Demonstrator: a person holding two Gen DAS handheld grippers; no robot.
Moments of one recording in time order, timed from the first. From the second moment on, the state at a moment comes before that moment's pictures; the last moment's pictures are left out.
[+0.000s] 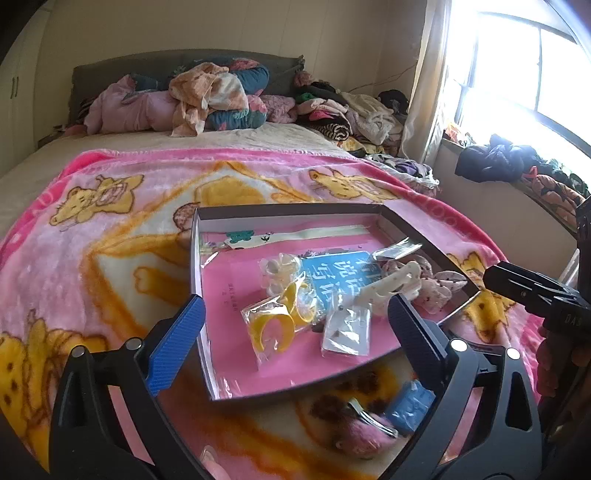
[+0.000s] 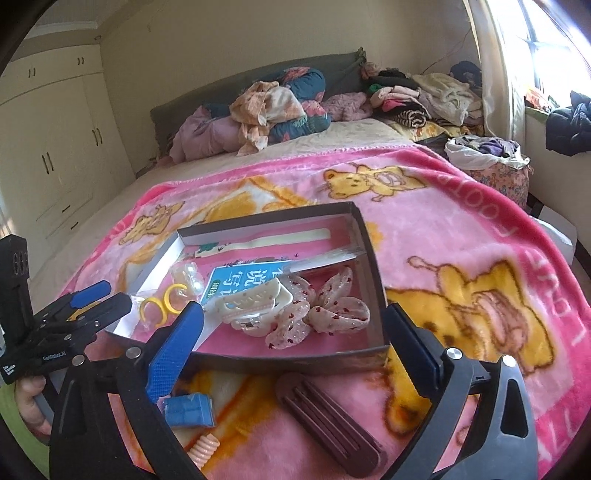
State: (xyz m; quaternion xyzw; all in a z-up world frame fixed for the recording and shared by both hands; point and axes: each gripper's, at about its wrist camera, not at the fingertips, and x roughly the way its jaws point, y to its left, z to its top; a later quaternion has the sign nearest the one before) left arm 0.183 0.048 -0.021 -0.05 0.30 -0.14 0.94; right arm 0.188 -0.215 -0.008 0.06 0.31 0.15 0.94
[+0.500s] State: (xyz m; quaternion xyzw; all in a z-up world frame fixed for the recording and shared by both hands) left arm 0.158 0.040 -0.013 -0.04 0.29 -0.15 0.94; right arm 0.154 -0.225 0.000 0.07 0.30 0.15 0.94
